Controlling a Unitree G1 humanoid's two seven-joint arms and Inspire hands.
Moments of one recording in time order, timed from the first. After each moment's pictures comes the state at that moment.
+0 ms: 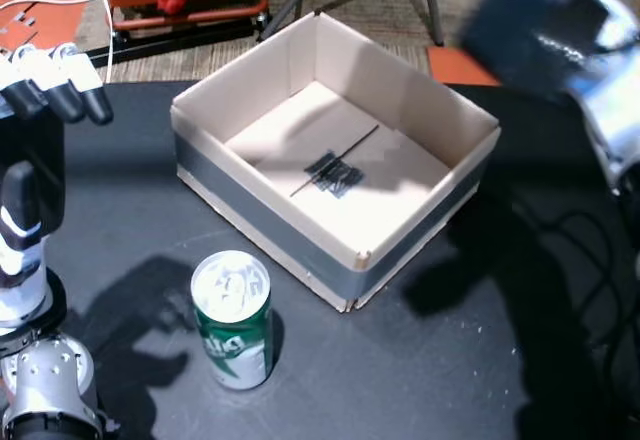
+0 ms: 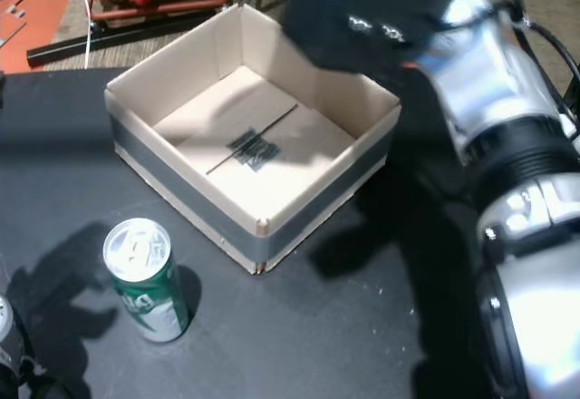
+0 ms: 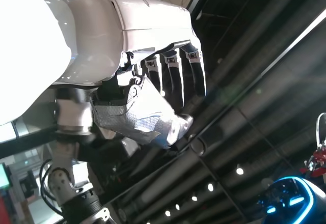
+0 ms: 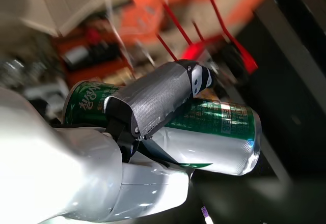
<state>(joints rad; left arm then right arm) -0.53 -0.07 0.49 0.59 -1.17 -0.64 -1.61 -1.20 -0.24 0.24 1.14 -0.50 -0.62 0.05</state>
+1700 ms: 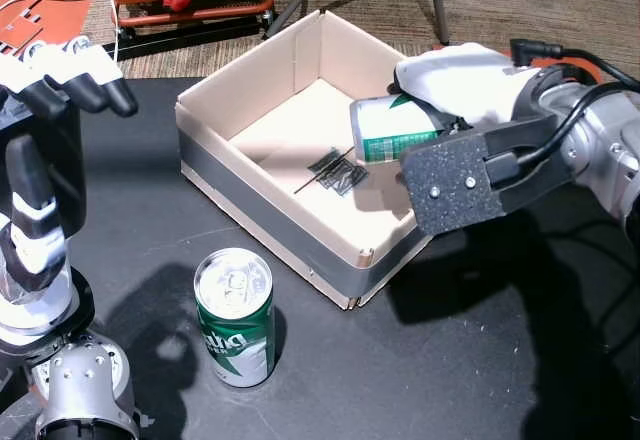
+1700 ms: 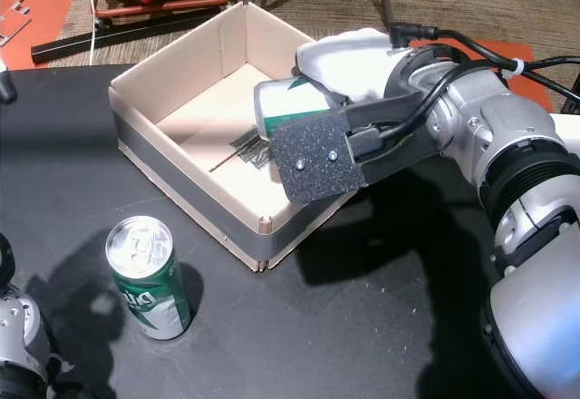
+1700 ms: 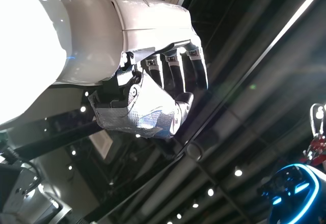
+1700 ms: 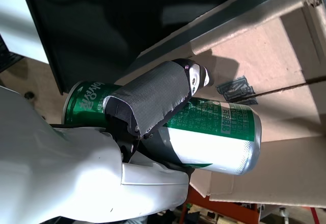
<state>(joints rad) -0.51 -0.11 0.46 0.52 -1.16 -0.69 -1.61 -1.17 -0.32 0.65 1.34 -0.83 -0.42 0.12</state>
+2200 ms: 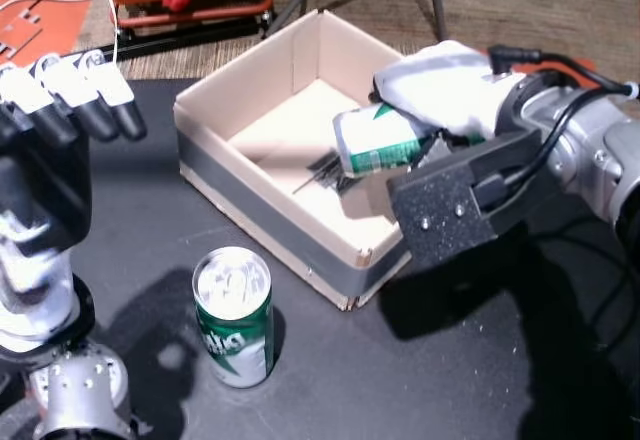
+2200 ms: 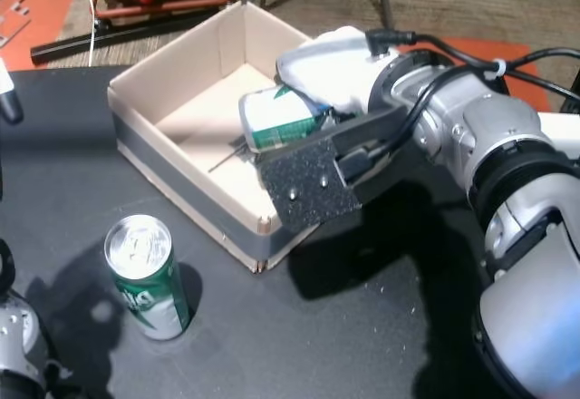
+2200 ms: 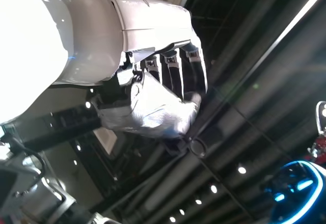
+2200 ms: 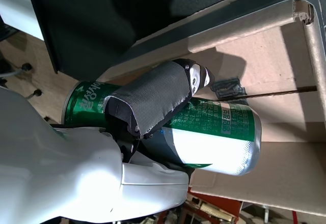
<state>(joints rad) -0.50 -0.14 0.48 0.52 -1.13 -0.71 -1.61 -1.18 -0.31 0.70 1.34 -0.88 -0.44 0.05</state>
